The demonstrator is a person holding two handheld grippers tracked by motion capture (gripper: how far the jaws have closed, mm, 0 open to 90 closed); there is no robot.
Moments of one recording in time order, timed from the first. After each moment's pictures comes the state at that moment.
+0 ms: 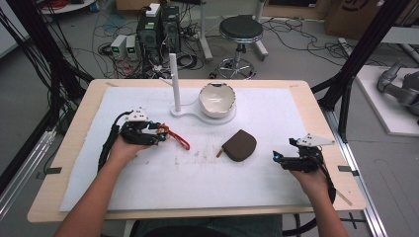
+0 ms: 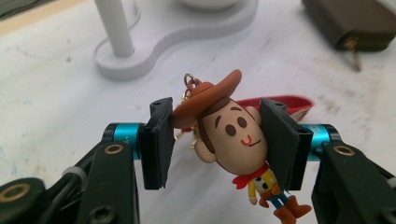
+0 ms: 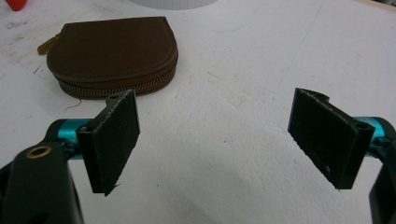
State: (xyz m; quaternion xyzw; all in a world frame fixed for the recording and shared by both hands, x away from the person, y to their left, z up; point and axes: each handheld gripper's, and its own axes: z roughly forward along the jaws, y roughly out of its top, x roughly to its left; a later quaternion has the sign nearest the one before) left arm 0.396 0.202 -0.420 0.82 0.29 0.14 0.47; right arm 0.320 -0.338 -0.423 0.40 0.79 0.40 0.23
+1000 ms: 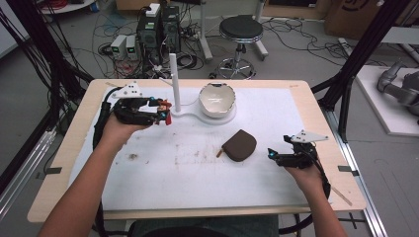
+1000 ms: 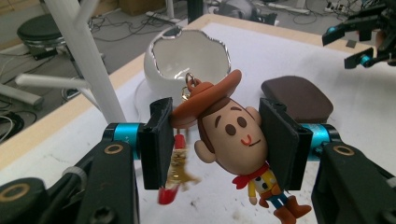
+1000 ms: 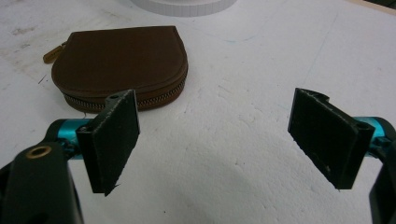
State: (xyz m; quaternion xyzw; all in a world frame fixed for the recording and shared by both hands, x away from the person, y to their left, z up) left arm 0.397 0.192 -0.326 0.80 0.24 0.16 0.53; right arm 0.332 -0.327 -0.423 0.39 0.80 0.40 0.22
